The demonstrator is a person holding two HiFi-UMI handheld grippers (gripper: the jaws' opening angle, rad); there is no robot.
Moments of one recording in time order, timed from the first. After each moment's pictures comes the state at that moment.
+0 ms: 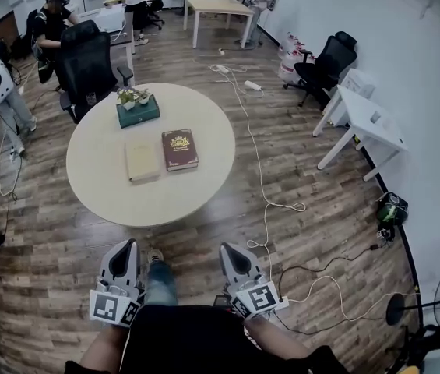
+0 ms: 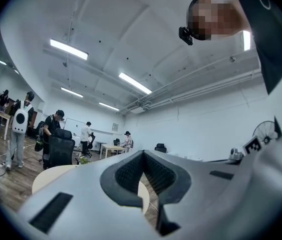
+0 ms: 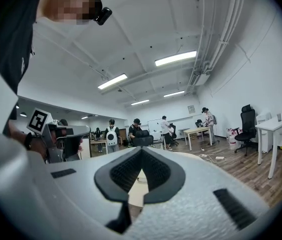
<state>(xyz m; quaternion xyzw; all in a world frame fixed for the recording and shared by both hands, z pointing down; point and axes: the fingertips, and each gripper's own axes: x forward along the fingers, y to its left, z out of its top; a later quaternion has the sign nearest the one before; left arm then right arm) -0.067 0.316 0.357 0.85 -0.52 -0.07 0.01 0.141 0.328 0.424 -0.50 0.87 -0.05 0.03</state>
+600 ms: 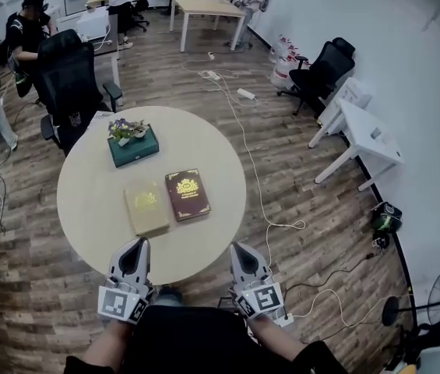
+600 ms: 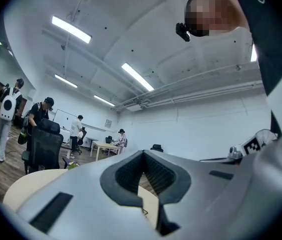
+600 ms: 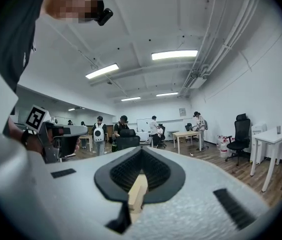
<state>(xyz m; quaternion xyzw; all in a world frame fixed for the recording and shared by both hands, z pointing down) -0.125 0.028 0.363 0.88 -0.47 -0.08 0.04 0.084 0.061 0.413 -0.56 0.83 -0.02 0.00</state>
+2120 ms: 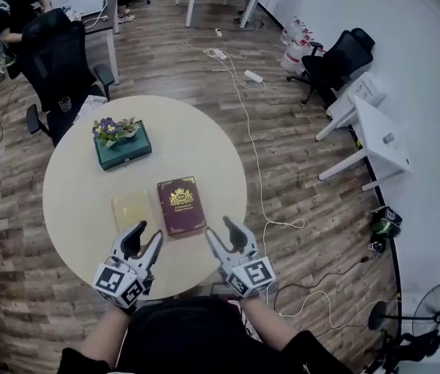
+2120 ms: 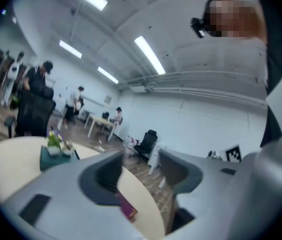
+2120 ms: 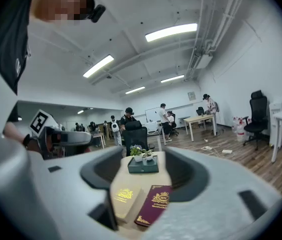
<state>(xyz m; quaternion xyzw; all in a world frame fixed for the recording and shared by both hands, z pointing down) -0.062 -0.147 0.441 0.89 -0.42 -0.04 0.18 0.096 -0.144 0.463 -0.49 0.87 -0.11 -0.02</state>
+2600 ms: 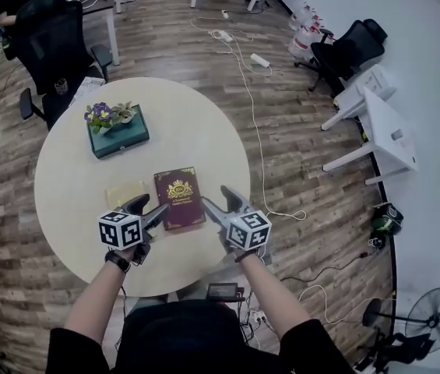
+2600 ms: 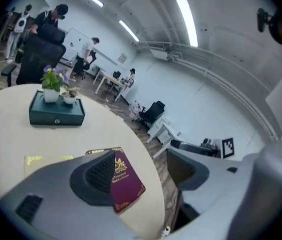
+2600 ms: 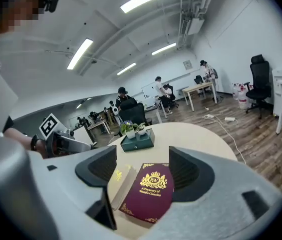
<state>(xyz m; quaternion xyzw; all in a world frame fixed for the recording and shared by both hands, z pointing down) -0.031 -0.239 0.605 0.84 -0.36 0.10 0.39 0.117 -0.252 0.594 -0.44 0.85 -0.26 -0.09</state>
